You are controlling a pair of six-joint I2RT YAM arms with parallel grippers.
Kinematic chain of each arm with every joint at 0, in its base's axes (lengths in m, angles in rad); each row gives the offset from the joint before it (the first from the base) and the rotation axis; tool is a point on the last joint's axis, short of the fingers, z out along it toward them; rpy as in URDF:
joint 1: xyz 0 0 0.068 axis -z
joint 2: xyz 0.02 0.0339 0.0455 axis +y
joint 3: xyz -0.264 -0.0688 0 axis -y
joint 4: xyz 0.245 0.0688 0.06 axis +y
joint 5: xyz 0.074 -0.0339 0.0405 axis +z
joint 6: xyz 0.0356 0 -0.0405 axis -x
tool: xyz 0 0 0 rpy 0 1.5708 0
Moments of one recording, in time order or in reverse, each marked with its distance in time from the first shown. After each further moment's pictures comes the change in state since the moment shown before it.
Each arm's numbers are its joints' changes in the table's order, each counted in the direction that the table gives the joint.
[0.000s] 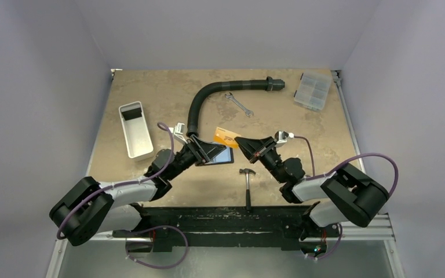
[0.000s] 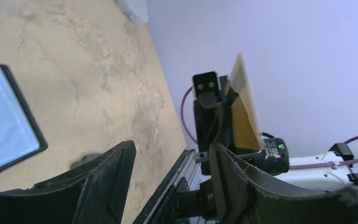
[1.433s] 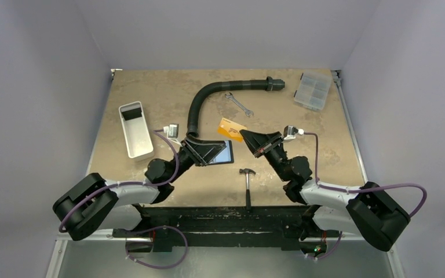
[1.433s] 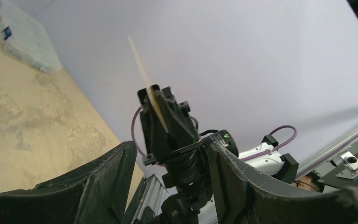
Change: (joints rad) left arm 0.077 0.076 -0.043 -0.507 0.019 -0.029; right arm -0.015 -0.246 0.038 0.206 -0.096 0.143
